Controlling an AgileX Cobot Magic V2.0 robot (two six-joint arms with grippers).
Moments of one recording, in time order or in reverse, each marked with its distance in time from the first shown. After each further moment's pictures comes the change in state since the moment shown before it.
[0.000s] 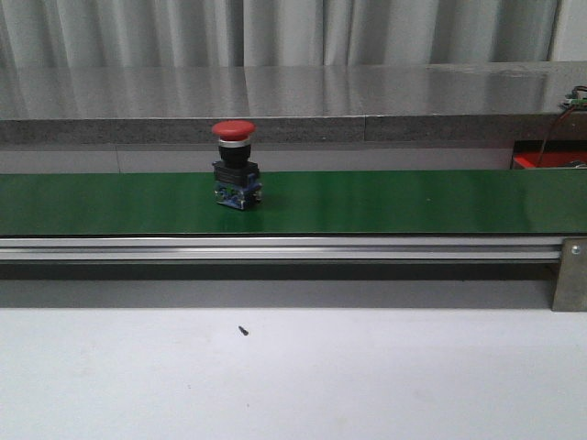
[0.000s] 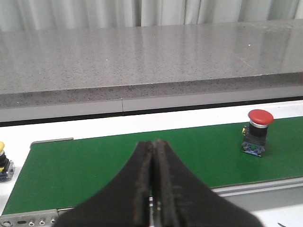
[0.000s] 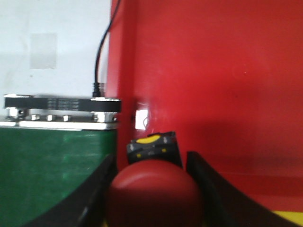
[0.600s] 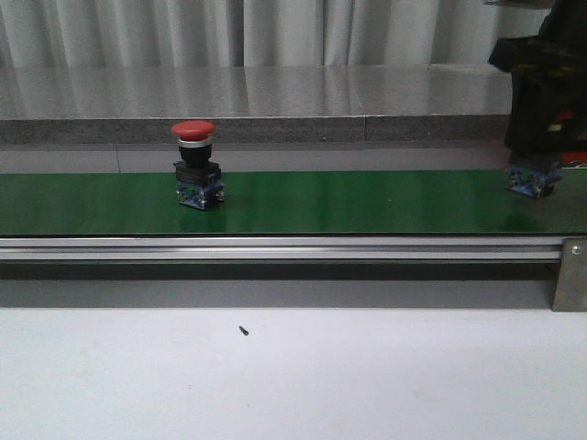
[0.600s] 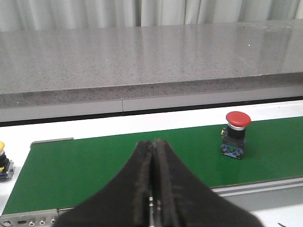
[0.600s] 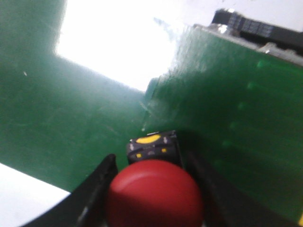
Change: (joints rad) left arm 0.000 0.000 0.000 0.000 0.000 0.000; right arm 0.341 -0.210 0.320 0.010 -0.049 -0.002
